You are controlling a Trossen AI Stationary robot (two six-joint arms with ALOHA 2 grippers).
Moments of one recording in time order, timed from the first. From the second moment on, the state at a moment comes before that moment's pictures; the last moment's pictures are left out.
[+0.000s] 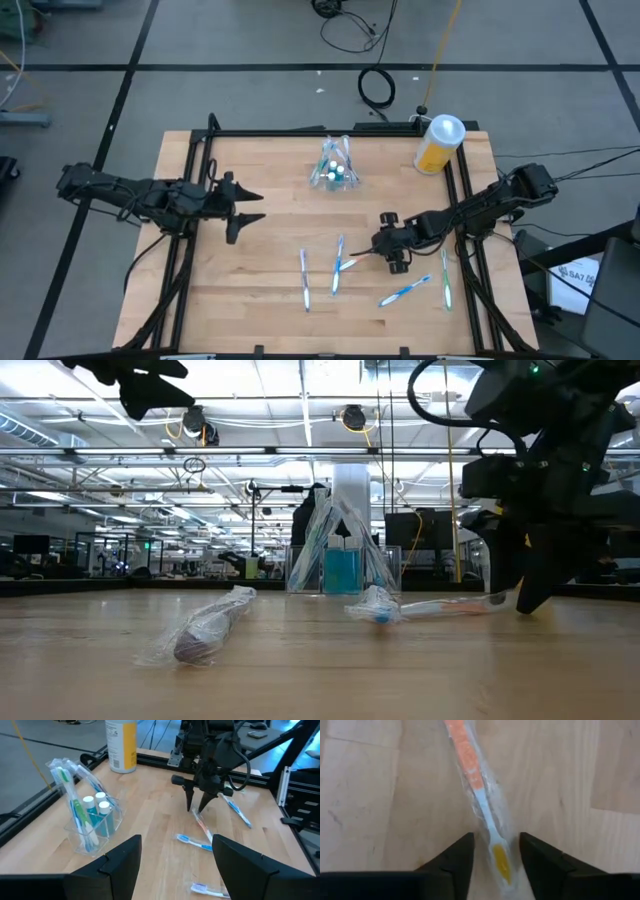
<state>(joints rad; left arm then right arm) -0.22 0.73 0.66 -0.29 -0.33 -0.25 0.26 1.50 0.63 -0.28 0.12 0.08</state>
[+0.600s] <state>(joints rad) -0.27 0.76 0.66 -0.28 -0.34 -0.31 0.25 1.49 0.70 -0.18 0.26 -0.35</state>
